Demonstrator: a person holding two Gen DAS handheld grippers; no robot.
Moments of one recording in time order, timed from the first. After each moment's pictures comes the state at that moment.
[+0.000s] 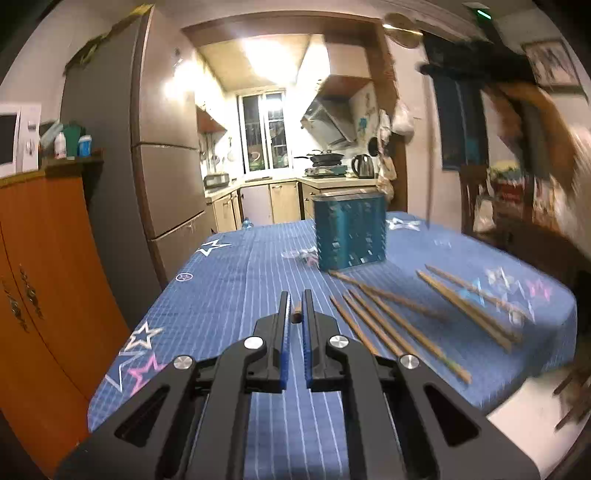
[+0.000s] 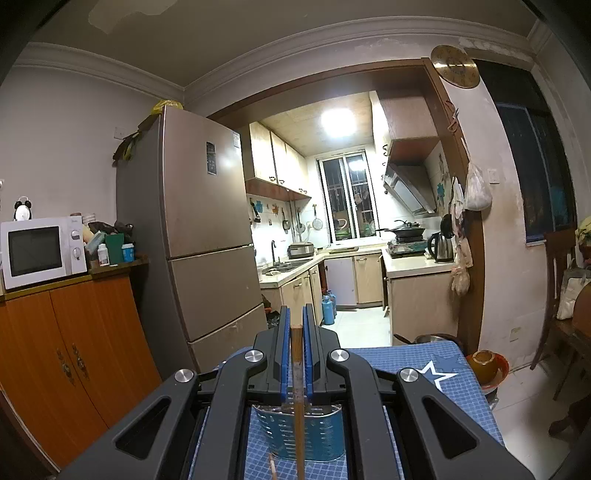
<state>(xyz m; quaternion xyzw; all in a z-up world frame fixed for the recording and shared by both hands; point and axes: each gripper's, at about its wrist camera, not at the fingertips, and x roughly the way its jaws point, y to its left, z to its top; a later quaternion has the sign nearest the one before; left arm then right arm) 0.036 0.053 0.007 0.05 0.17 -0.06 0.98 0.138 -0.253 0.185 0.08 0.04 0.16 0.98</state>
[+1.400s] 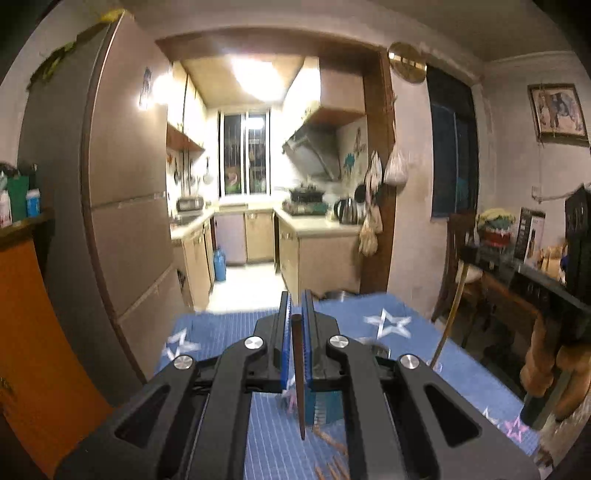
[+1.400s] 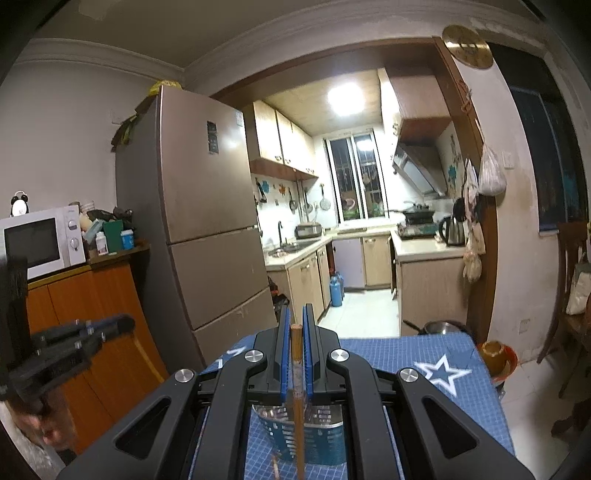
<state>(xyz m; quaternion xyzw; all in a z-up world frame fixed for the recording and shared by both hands) 0.195 0.017 0.198 0.02 0.12 -0.12 0.99 0.190 -0.235 0.196 0.07 0.08 0.18 0.98</state>
